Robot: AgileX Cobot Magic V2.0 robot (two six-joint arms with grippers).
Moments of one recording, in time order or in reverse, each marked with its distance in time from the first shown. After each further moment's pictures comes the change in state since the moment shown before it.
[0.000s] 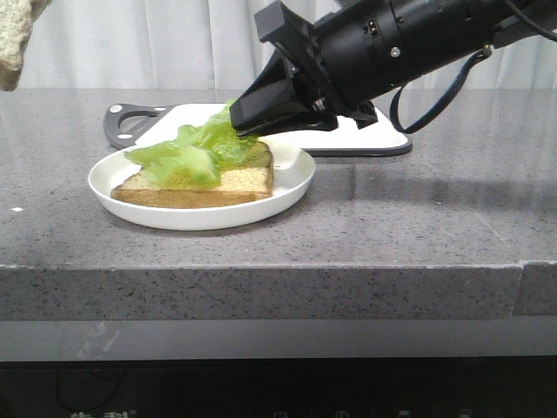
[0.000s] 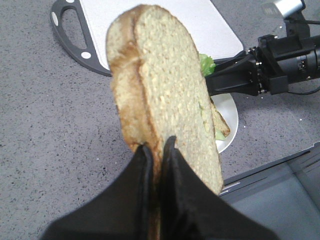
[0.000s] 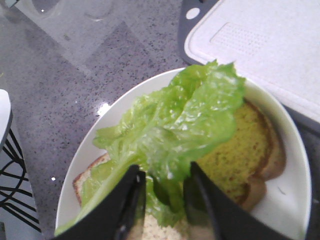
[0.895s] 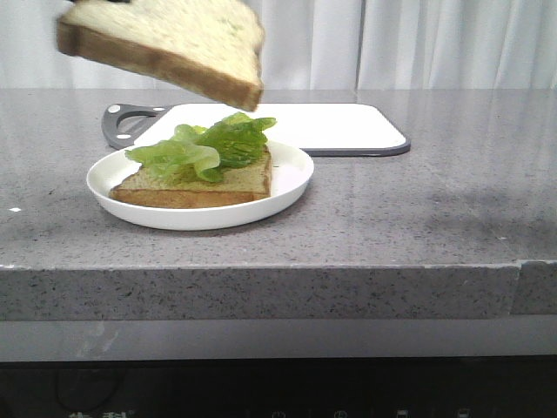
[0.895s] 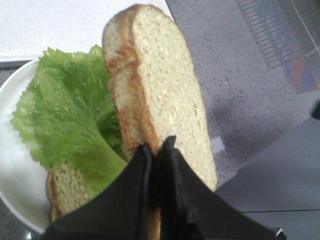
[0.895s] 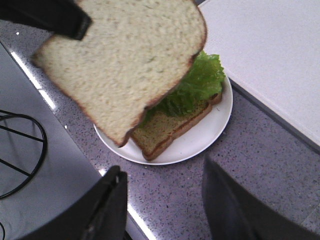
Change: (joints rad) left arm 0.000 0.590 -0.134 -0.598 -0.052 0.345; right arm 0.000 -0.560 0.000 -0.871 0.118 0.657
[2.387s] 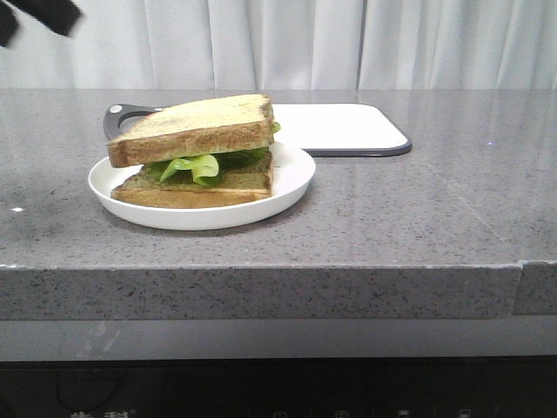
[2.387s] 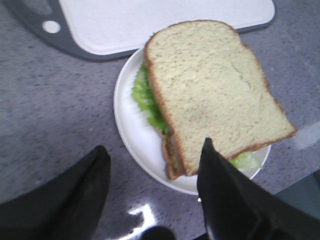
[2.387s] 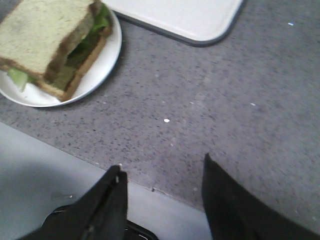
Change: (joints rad) left arm 0.000 -0.142 -0.046 0.582 0.052 -0.270; right arm 0.000 -0.283 0.012 -0.584 0.235 0.707
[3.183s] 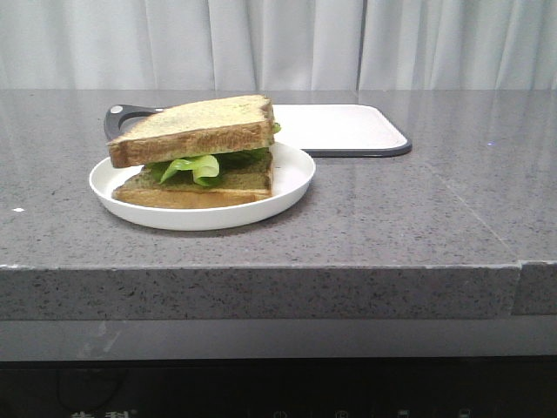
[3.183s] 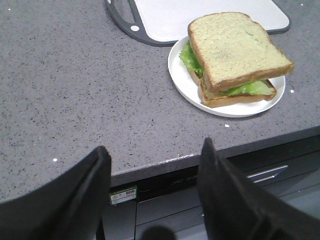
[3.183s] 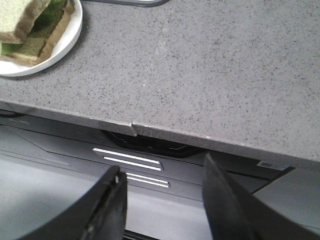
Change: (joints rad) left arm 0.000 -0.754 0.352 0.231 0.079 -0.179; right arm -0.002 -0.433 0.288 -0.058 0.051 0.150
